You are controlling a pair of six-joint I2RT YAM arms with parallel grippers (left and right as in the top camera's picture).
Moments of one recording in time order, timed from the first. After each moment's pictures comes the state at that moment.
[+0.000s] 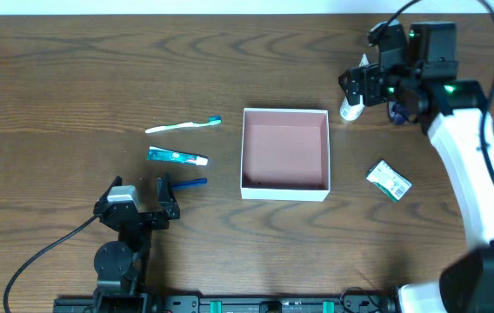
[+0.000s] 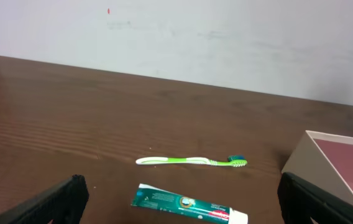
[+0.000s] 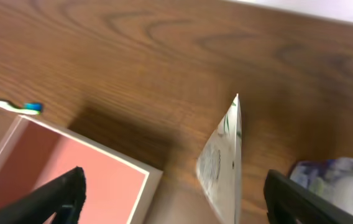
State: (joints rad) left arm -0.07 0.01 0.02 -0.12 -0.05 -0.17; right arm 0.08 1.64 1.43 -0.65 -0.26 -0.09
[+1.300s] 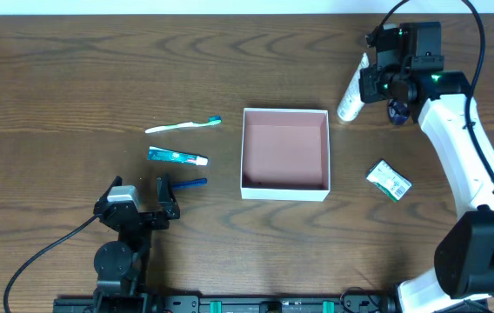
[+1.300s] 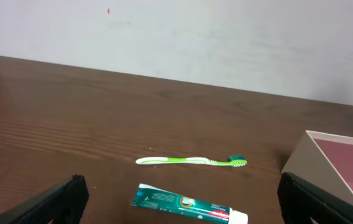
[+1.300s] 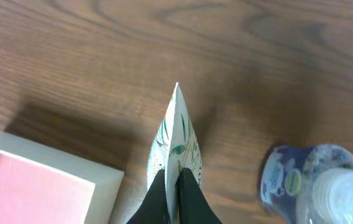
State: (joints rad) left arm -0.07 0.01 0.03 -0.12 -0.05 -0.17; right arm 0.07 1.72 1.45 -0.65 -0.13 -0.08
